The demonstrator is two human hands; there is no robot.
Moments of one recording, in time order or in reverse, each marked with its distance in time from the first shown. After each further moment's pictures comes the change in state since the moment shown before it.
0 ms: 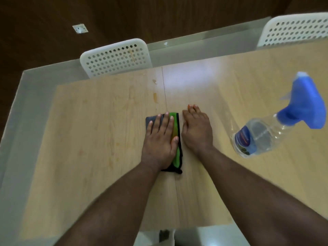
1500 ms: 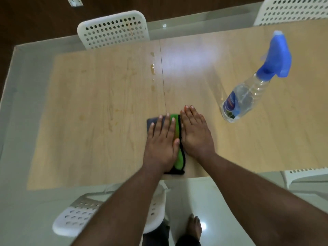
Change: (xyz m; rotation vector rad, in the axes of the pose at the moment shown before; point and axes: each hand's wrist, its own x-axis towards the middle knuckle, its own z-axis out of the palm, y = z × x) left_hand -0.119 0.058 0.015 -0.018 -0.014 -0.040; right_hand -0.133 0.018 -0.001 -0.063 -0.132 -0.132
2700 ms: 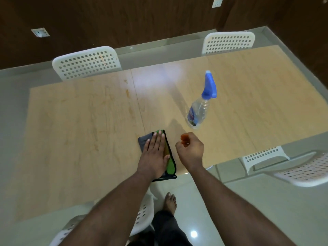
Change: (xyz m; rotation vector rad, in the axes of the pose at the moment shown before) left_hand -0.007 0.021 -0.024 -0.057 -0.175 0.238; right_hand -0.069 -0.010 -0.069 0.611 0.428 0.585
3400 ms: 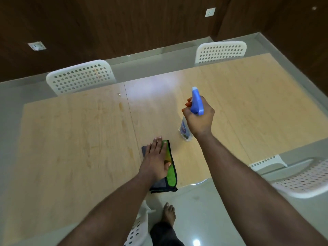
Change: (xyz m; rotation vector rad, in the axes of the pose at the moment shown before) left_hand 0.048 0.026 -0.030 -0.066 -0.075 0.053; right_hand 0.129 -0.088 -0.064 0.245 0.144 -0.165
